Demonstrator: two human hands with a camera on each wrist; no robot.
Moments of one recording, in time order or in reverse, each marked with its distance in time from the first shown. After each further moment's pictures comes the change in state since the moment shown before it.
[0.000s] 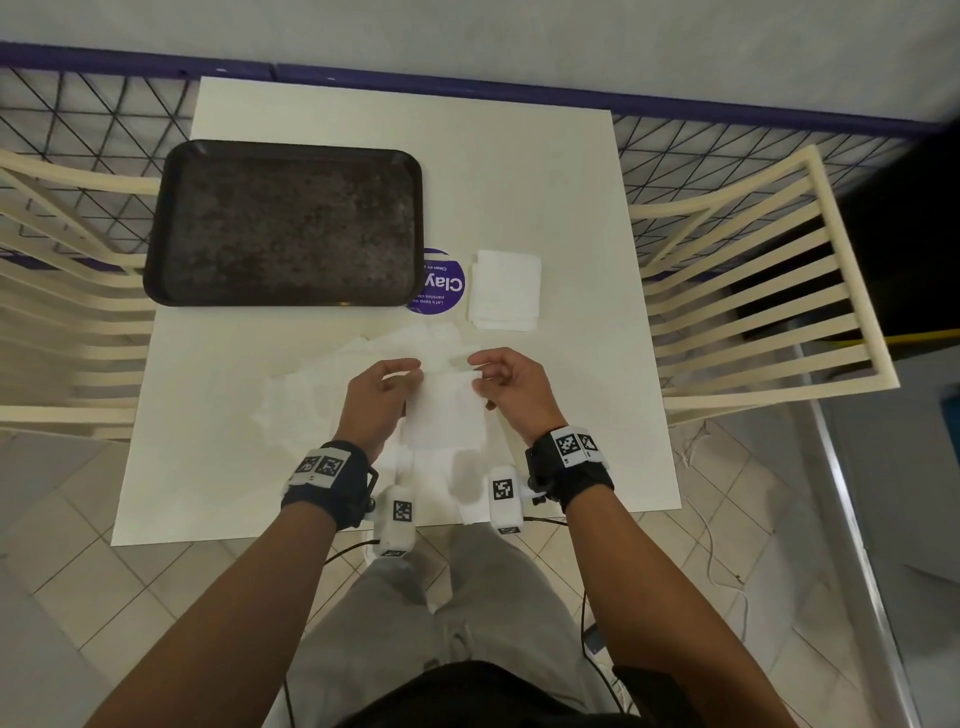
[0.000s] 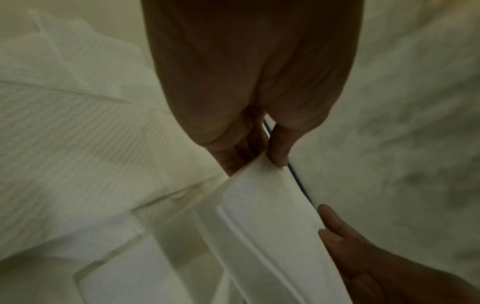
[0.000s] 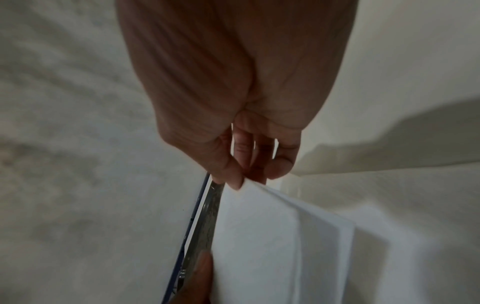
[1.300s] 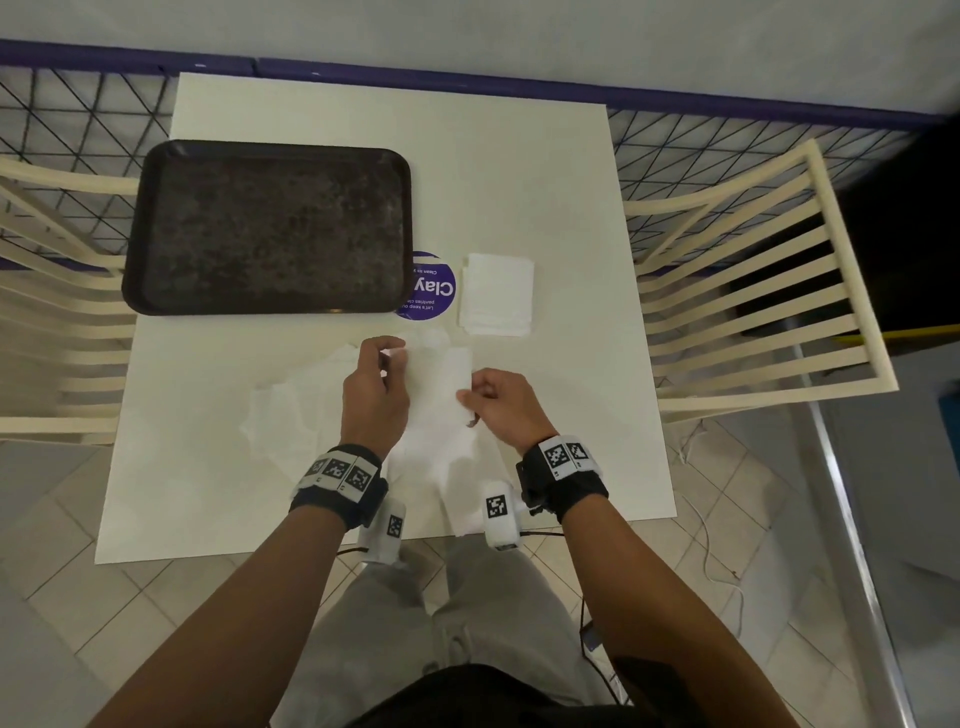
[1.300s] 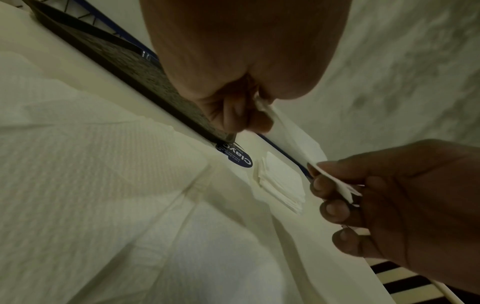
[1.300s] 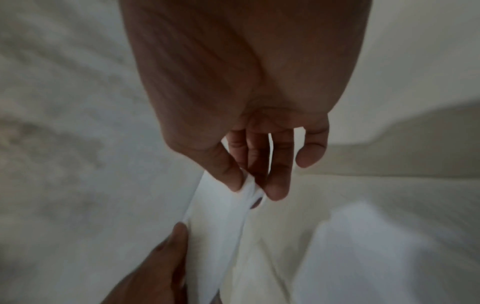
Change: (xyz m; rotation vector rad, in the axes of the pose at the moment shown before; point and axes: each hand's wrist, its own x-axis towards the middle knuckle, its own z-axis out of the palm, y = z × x) left_hand 0.007 0.014 0.023 0.393 0.198 0.325; right_hand 0.010 0.002 -0.001 -0.192 -0.060 0.125
